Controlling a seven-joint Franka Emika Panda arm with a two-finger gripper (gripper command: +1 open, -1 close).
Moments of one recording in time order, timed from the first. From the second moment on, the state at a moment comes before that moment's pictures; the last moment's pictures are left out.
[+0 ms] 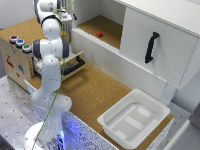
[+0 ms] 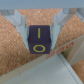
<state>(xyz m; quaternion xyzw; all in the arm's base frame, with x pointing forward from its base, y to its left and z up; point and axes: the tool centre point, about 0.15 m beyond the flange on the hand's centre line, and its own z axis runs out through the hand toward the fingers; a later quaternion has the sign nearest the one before) 0.401 0.406 0.462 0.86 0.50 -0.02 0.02</state>
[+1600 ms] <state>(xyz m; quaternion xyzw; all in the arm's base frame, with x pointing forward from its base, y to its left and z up) 0.386 -0.076 0.395 1.00 0.07 0.06 0.00</state>
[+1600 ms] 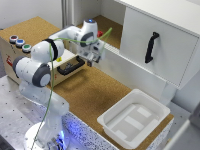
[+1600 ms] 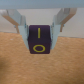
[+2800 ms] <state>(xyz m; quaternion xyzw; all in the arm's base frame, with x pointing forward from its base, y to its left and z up) 0.402 -0.343 0.323 1.00 -0.01 0.08 0.05</state>
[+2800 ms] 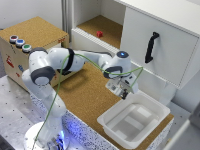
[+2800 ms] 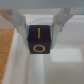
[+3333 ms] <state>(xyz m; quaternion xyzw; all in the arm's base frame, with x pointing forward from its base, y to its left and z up) 0.418 -0.408 0.270 1.00 0.08 0.04 0.03</state>
